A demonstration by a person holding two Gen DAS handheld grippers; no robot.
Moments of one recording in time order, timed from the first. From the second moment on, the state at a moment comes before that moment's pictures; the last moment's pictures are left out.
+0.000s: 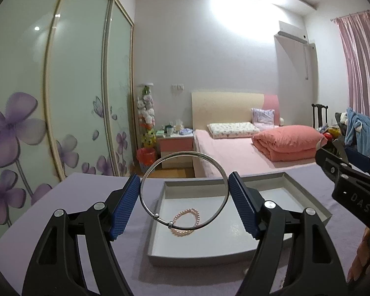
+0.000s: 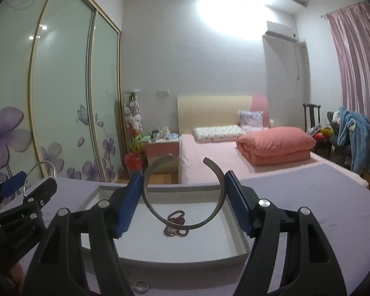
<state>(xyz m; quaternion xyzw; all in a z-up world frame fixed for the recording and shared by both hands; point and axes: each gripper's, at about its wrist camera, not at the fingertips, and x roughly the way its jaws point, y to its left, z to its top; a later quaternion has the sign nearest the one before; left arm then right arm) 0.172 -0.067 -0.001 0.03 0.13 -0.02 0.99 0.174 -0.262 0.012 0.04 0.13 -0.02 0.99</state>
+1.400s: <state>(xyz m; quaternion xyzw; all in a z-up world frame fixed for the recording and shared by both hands) 0.153 0.008 -0.006 -0.04 0.23 -0.02 0.97 0.137 -0.290 -0.017 0.10 0.27 0.03 0.96</state>
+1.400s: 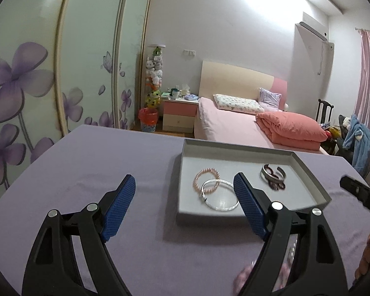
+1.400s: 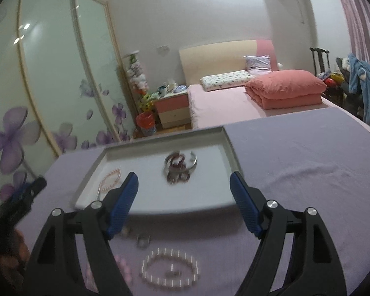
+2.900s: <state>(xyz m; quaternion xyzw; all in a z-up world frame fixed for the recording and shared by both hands) 0.138 -0.079 -0.091 0.09 0.42 -0.17 0.89 0.087 -0.287 -0.092 0.00 0.43 0.04 0.90</state>
